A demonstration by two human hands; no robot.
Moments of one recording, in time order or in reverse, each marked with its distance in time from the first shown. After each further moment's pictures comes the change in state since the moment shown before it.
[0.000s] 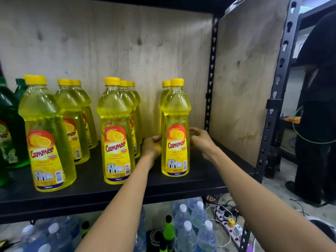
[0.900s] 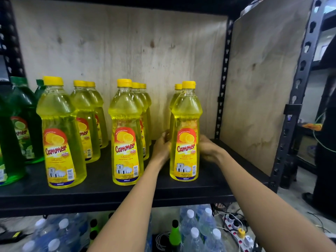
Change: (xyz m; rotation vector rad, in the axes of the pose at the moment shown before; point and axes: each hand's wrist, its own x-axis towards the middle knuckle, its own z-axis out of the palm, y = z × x) left_hand -0.002 0.003 0.001 0.005 -0.075 0.115; right_hand 0.024 0.007 0.010 -0.004 -0.288 0.061
